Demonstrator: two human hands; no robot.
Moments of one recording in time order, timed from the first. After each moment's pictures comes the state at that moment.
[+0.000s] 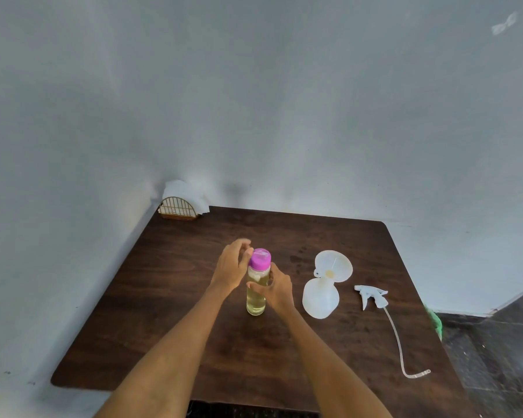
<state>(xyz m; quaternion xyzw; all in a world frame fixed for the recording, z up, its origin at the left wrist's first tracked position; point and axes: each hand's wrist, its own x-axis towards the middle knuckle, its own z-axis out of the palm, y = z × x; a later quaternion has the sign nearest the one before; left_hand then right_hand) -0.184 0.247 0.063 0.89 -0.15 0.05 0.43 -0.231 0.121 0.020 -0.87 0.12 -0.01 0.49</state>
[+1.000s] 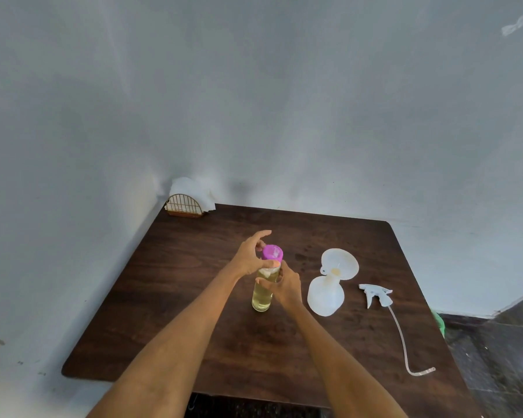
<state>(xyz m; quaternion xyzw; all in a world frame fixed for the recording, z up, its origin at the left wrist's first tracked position) -0.179 0.234 0.089 0.86 -0.15 -0.15 0.47 -0.232 0.121 0.022 -0.87 0.15 -0.02 0.47</state>
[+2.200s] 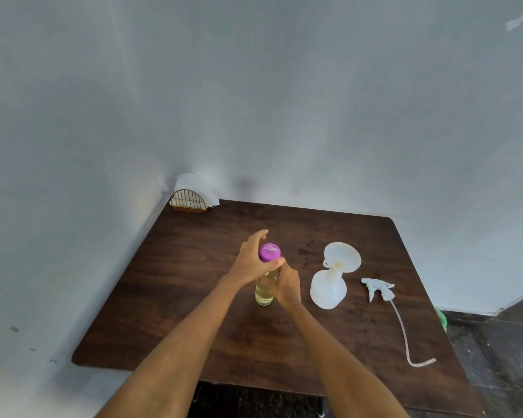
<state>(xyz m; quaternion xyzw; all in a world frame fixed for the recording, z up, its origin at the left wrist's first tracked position) -0.204 0.240 0.073 0.88 -0.15 -0.08 0.45 -0.249 0.138 0.033 -0.88 0.15 -0.03 0.44</state>
